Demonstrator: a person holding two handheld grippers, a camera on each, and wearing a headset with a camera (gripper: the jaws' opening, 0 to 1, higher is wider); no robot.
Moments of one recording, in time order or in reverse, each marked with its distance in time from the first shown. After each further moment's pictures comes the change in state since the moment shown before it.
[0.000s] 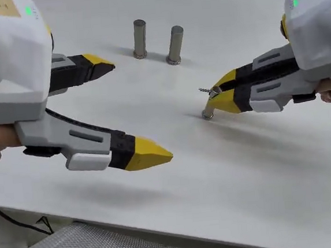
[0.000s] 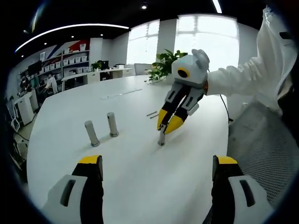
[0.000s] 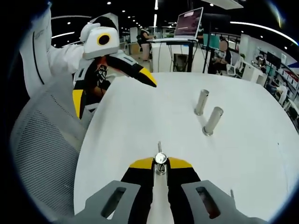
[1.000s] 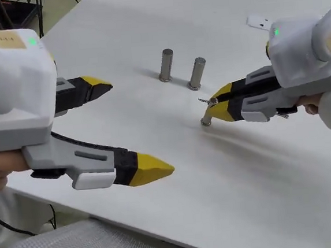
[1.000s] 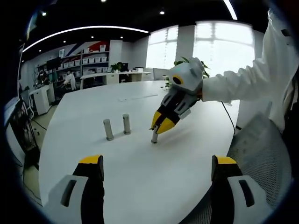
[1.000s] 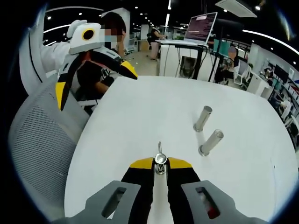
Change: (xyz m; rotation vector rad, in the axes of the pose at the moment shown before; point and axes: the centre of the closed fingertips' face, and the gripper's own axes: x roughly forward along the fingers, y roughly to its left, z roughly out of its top) left arm -0.037 -0.012 0.012 -0.083 -0.043 0.161; right arm 0.013 -0.017 0.026 -0.118 0.003 0.019
